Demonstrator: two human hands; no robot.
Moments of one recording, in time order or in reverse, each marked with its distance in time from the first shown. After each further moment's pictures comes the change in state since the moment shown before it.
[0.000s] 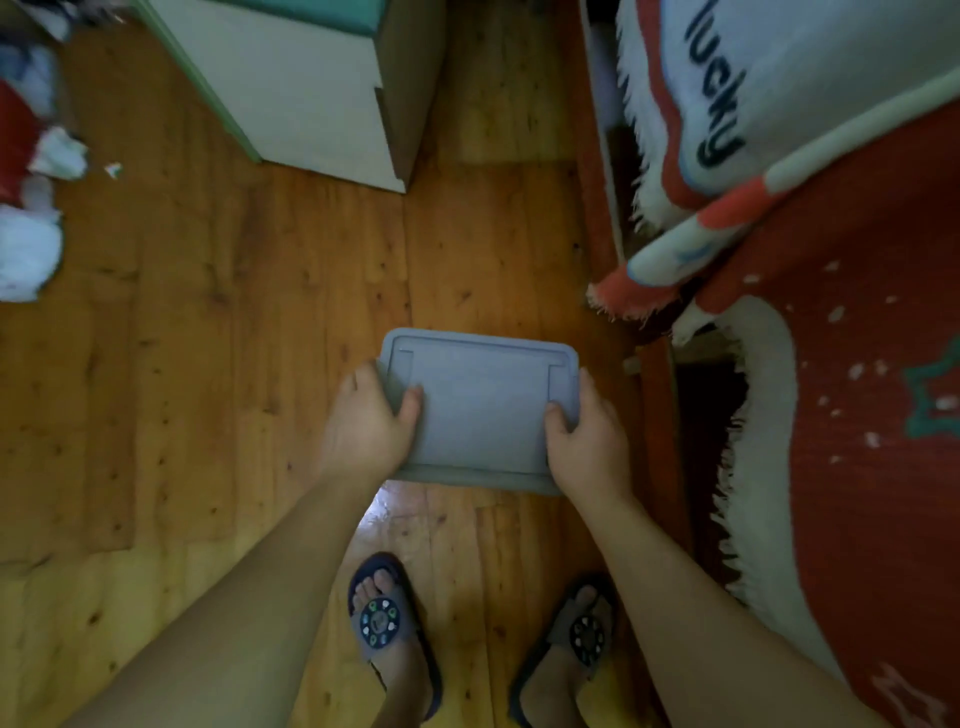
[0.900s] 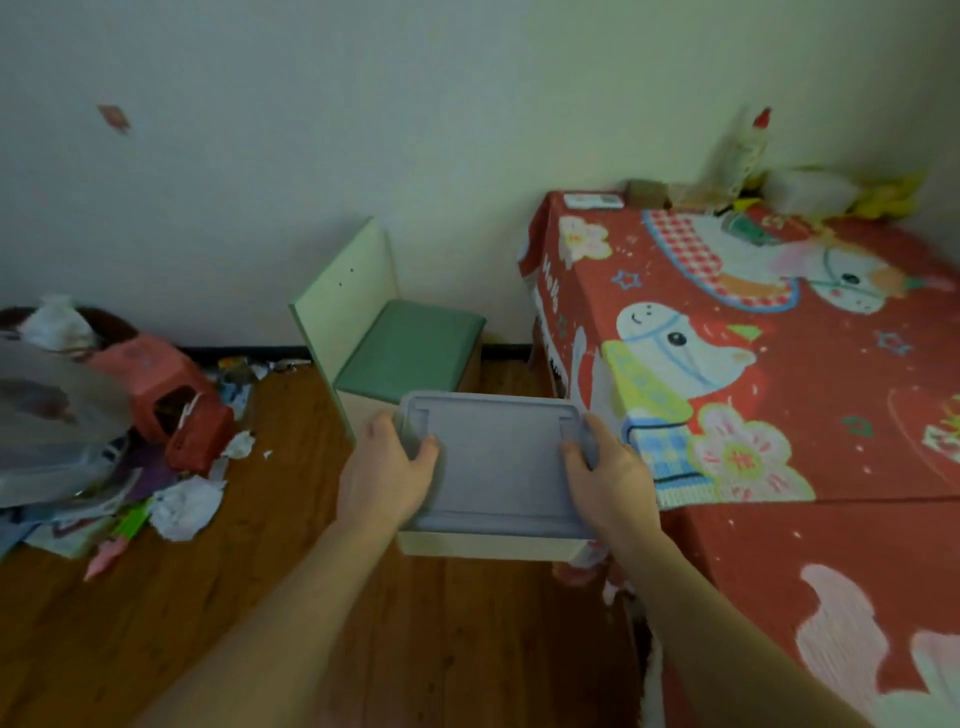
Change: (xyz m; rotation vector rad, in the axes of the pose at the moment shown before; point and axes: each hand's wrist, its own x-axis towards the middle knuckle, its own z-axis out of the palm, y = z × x) left_hand -0.089 0.223 -0.373 -0.104 0.398 0.164; right_hand -0.102 -0.287 -0.308 -0.039 0.228 -0.391
